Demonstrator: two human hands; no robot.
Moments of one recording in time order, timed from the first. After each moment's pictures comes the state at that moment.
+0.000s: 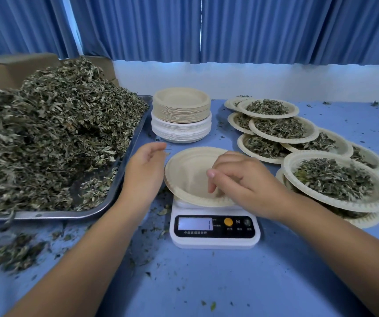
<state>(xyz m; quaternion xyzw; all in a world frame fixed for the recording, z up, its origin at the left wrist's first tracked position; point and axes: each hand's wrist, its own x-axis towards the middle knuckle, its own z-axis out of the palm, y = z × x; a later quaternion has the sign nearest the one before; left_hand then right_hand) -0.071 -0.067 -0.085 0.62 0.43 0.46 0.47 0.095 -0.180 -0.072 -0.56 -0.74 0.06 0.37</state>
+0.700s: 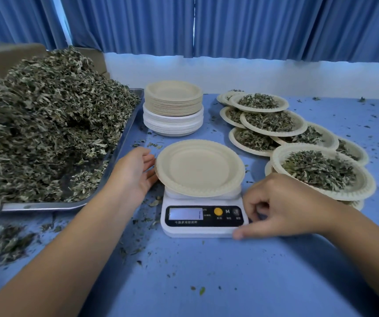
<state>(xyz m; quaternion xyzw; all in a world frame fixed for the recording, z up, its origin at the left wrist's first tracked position) -0.068 -0.057 -0.085 0.35 0.46 0.40 0.71 0.129 -0.241 -0.070 -0.63 -0.76 0.08 0.14</state>
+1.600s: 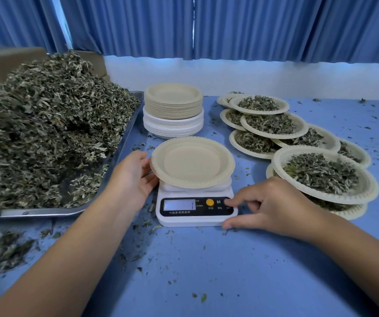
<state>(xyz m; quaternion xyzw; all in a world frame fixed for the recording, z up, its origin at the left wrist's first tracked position) -0.069 -0.052 -0.089 0.34 0.43 0.41 0.73 0.118 -0.236 -0.081 -0.68 -0.68 0.11 0.24</state>
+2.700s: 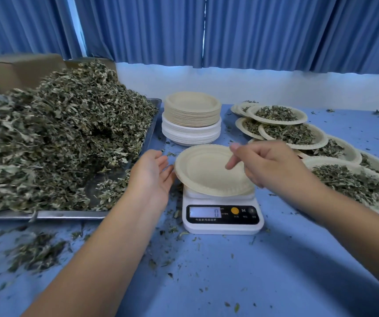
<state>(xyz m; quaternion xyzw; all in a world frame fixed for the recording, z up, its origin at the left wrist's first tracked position) -0.080 -0.057 -0.065 0.26 0.40 0.45 0.75 0.078 -0.179 -0.037 -0.65 -0.57 0.18 0.46</state>
